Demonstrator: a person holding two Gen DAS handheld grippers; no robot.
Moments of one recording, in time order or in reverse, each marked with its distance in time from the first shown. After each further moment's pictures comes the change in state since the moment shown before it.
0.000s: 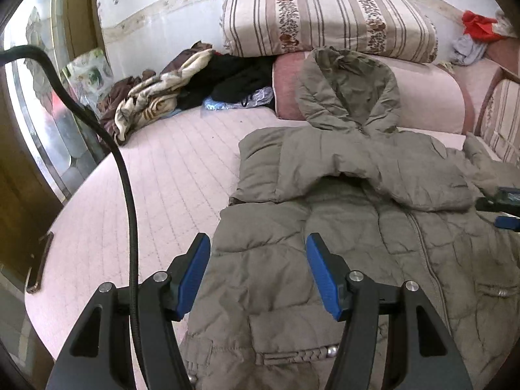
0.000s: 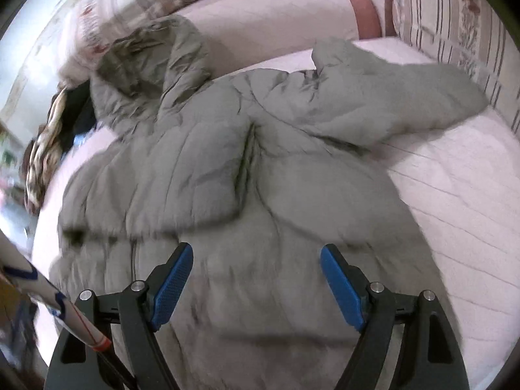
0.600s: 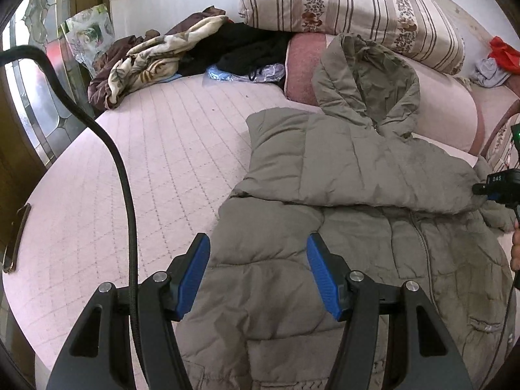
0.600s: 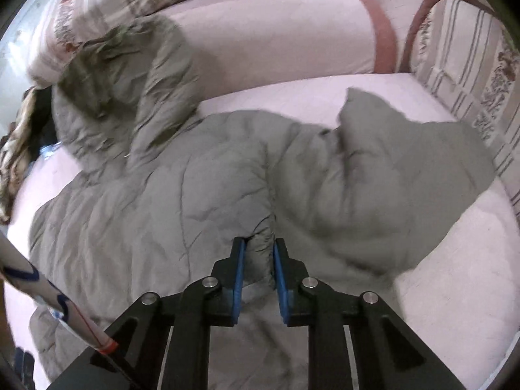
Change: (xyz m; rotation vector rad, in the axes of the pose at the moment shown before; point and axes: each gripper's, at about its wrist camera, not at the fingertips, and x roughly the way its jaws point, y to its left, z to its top) left arm 0.046 0.020 0.017 -0.106 0.118 -0.051; right arm 0.044 0.031 0.095 -0.096 -0.007 -0.180
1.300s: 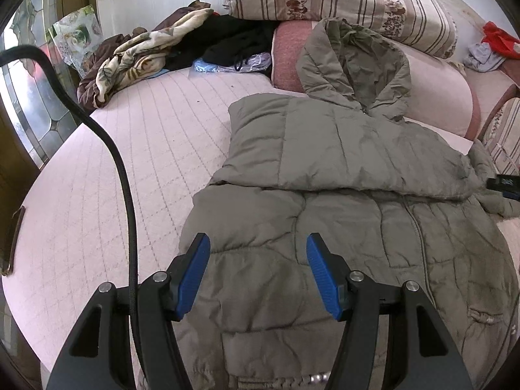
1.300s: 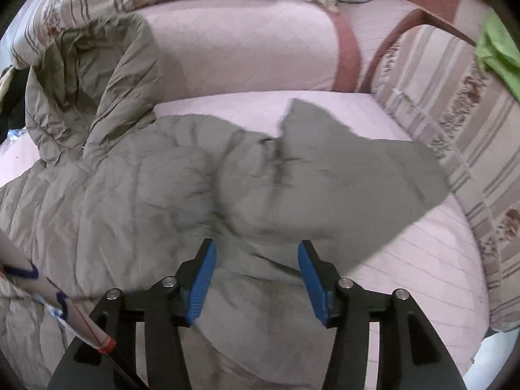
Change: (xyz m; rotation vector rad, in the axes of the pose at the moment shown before) left arm 0.002 -0.020 -0.010 0.036 0.030 -0.011; right arm -0.020 -0.031 -0.023 -0.069 -0.078 -0.210
